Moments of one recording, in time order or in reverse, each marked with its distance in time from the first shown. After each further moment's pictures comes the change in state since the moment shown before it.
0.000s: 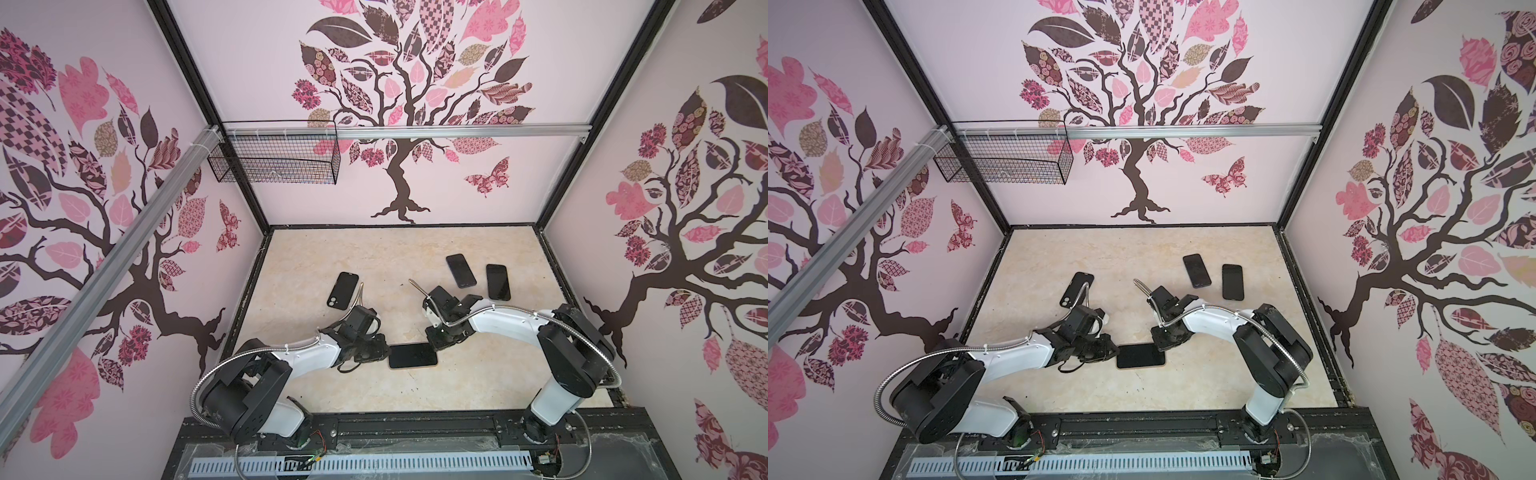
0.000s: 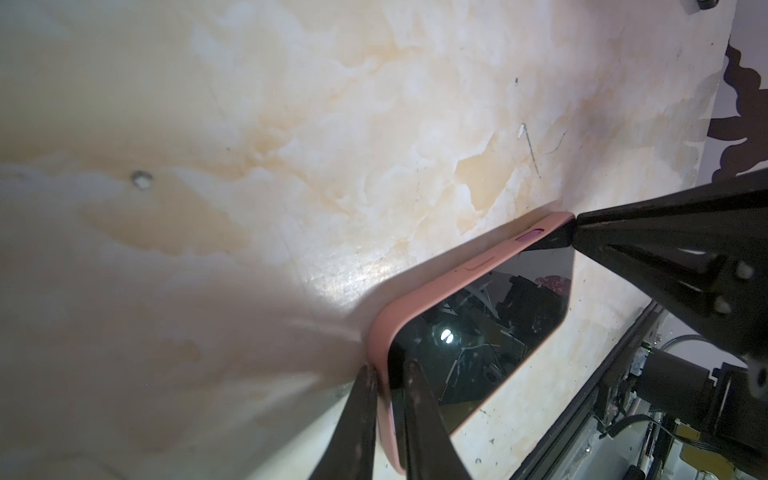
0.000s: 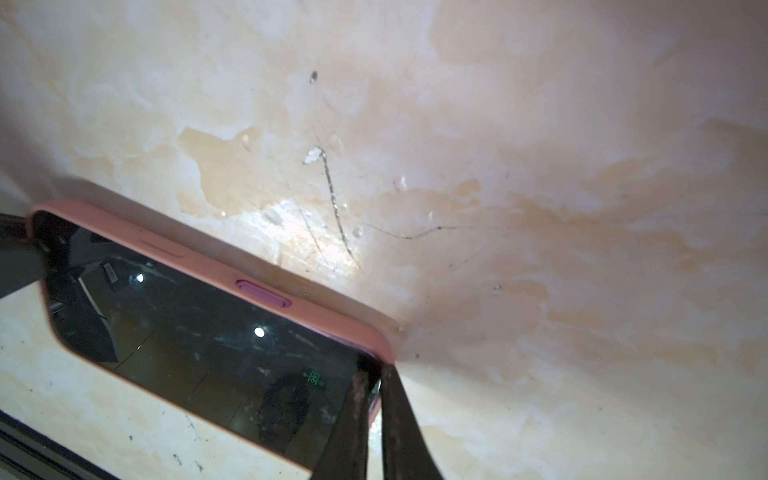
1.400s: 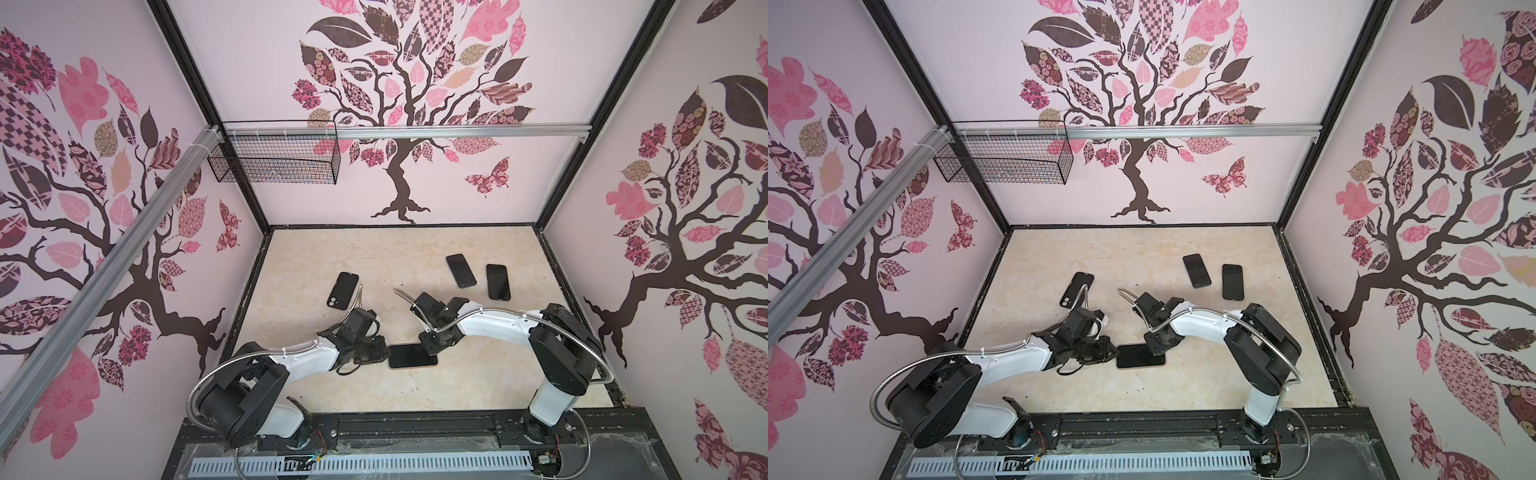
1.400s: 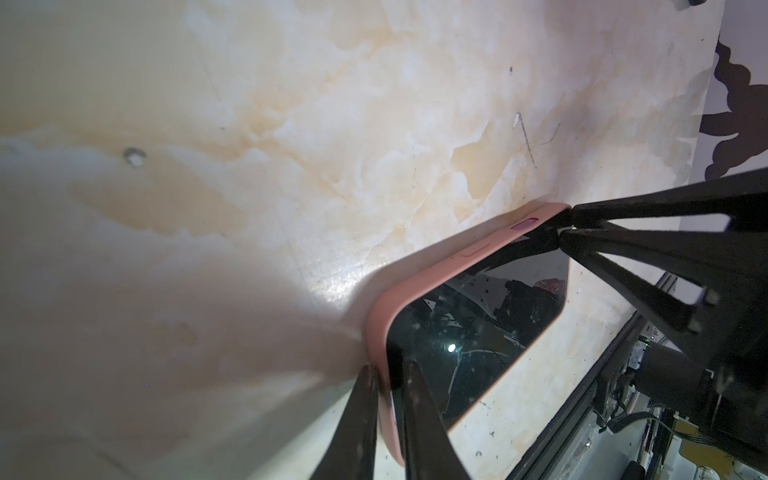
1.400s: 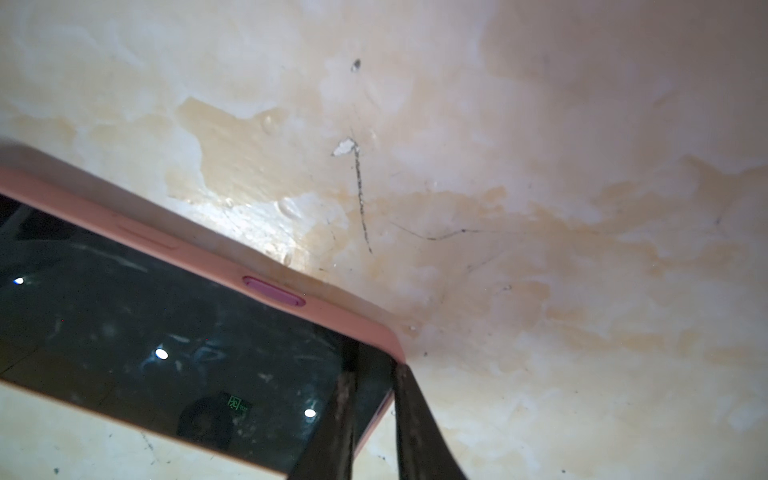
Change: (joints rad) left arm -0.008 -0.027 -0.029 0.022 -0.003 -0.004; right arm 0.103 0.050 0.079 -0.090 0.166 -0.031
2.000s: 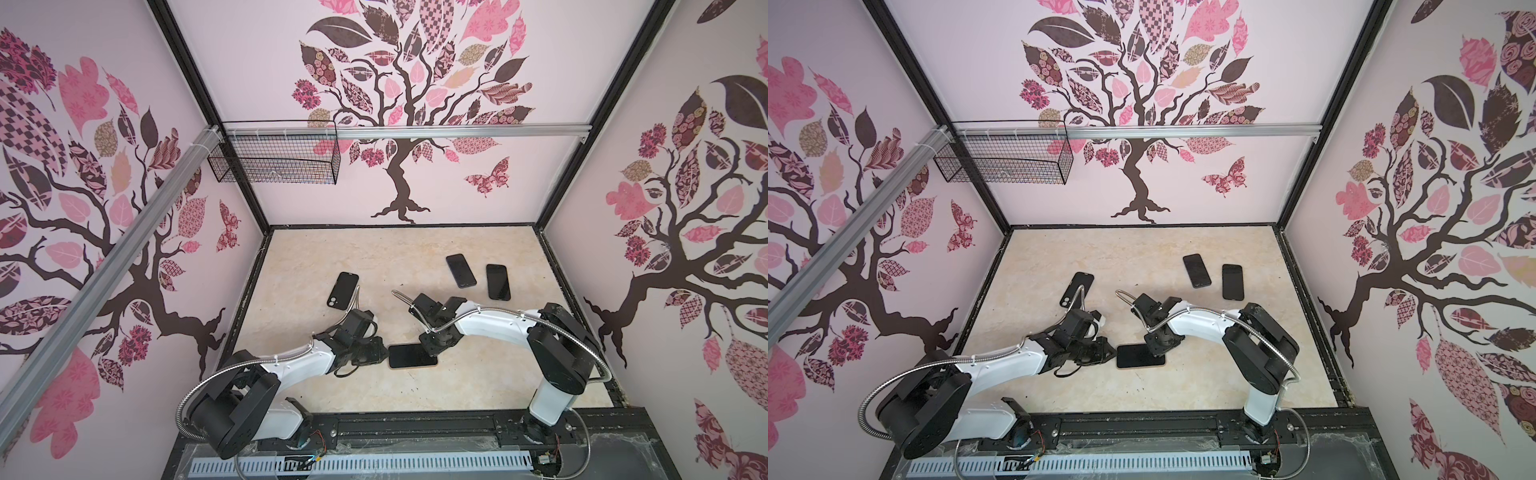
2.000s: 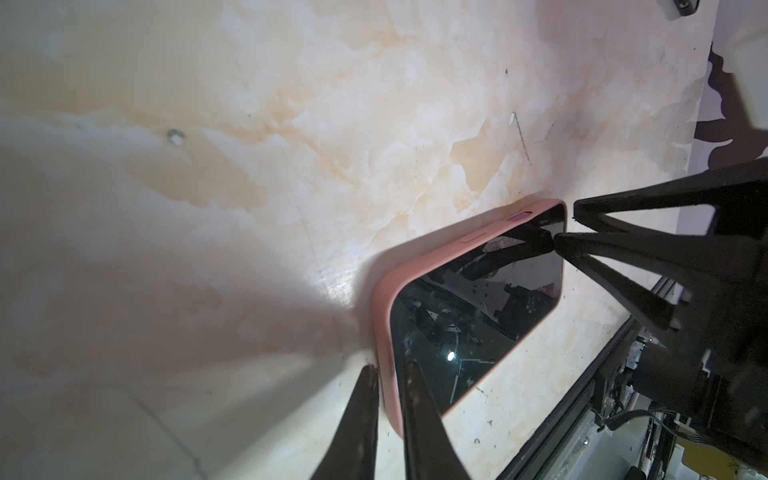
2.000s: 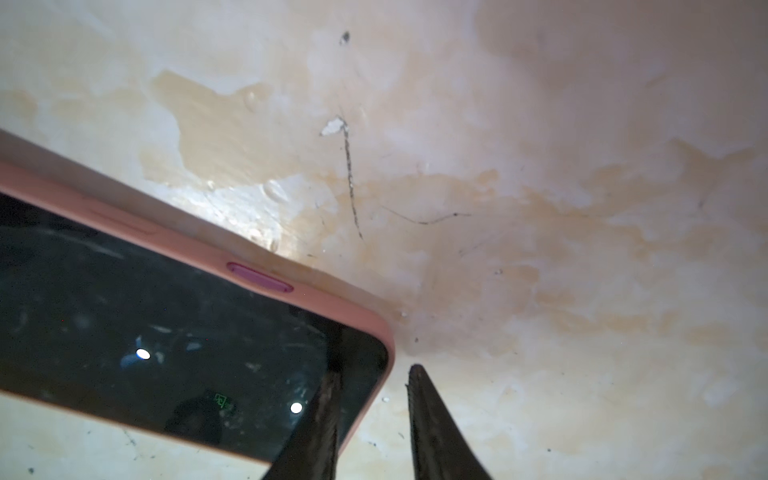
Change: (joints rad) left arm -0.001 -0.064 -0.019 -0.032 -0.021 -0.012; right arm 0.010 -0.006 0.038 -0.071 0.042 0.000
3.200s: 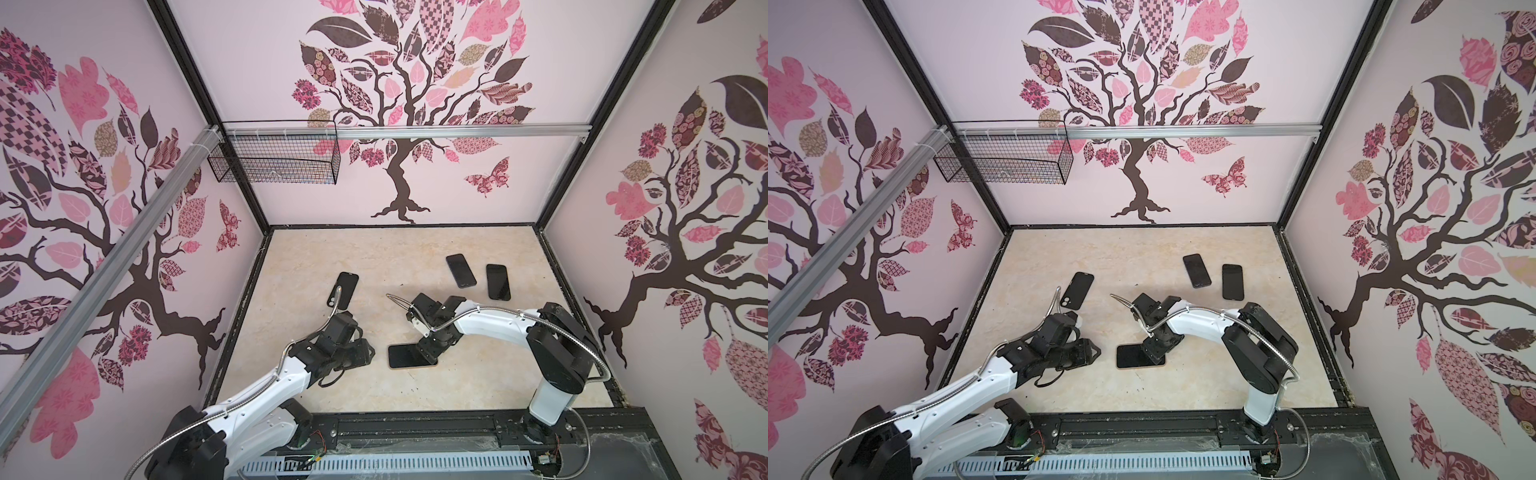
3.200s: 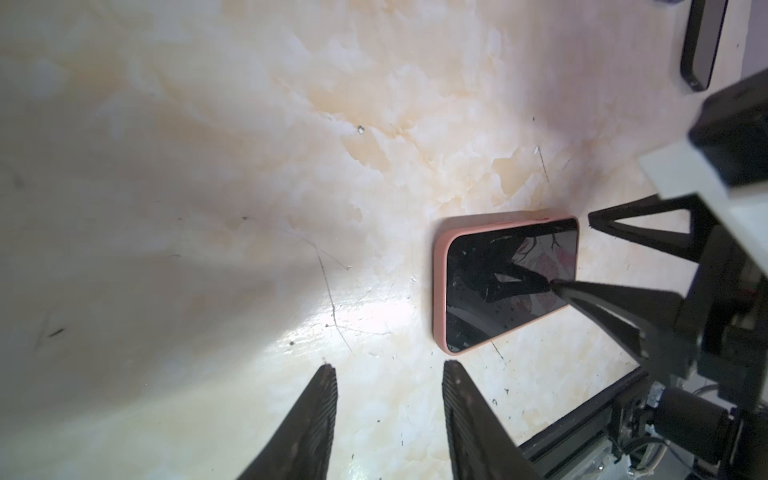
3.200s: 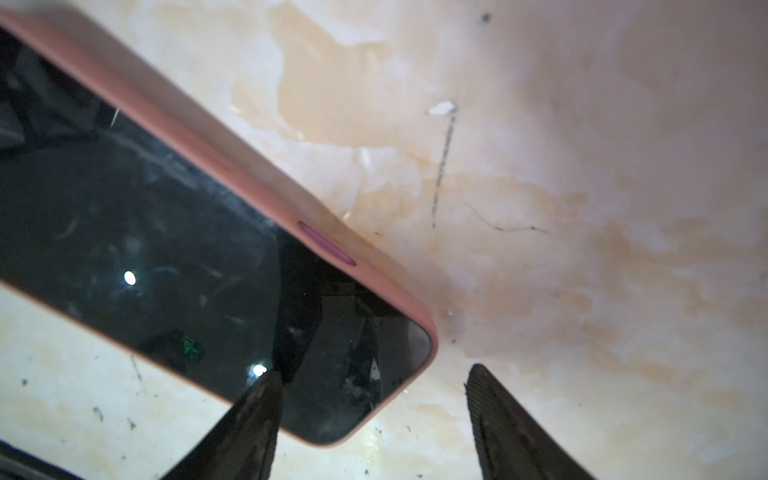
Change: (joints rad) left arm 0.026 -0.382 -0.006 -0.368 -0.207 -0.054; right arm -0.001 0.003 0.028 -0.026 -0.098 -0.263
